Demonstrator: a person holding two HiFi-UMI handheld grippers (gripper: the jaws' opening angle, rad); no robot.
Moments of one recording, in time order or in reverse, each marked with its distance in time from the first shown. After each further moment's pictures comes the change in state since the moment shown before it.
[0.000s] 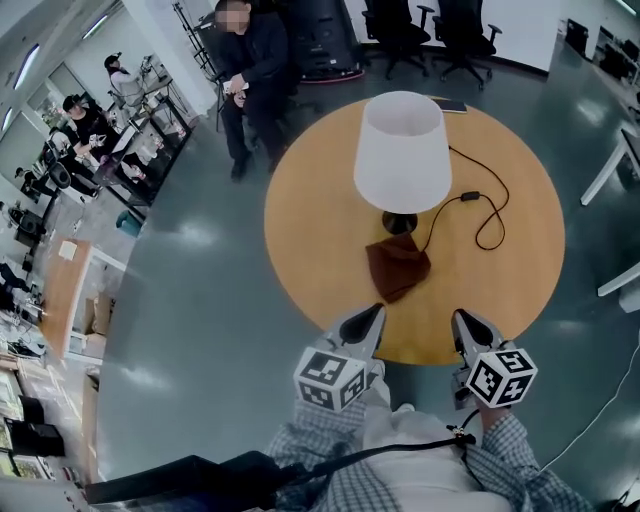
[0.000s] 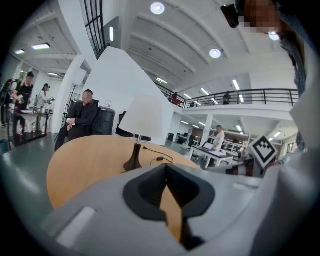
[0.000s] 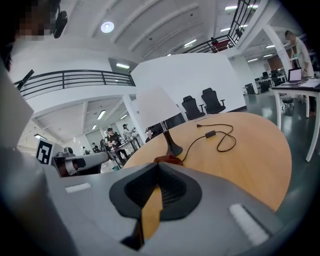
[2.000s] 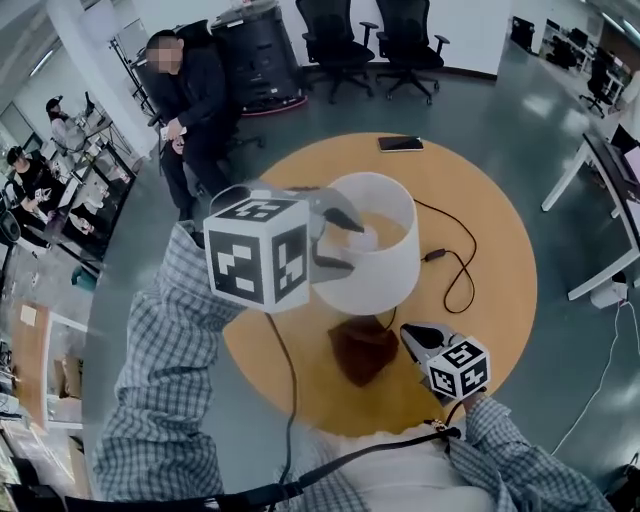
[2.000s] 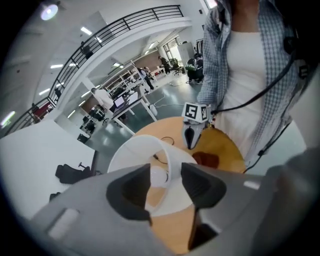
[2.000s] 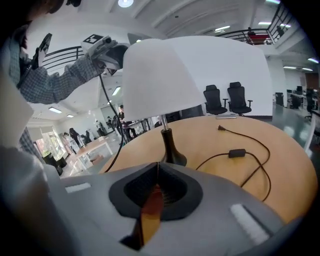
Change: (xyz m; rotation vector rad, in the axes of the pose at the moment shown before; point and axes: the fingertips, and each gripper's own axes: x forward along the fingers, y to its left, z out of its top) left arm 0.153 0.033 0.196 1.393 0.621 -0.807; right arm 0.142 -0.047 0.035 -0.246 0.228 0.135
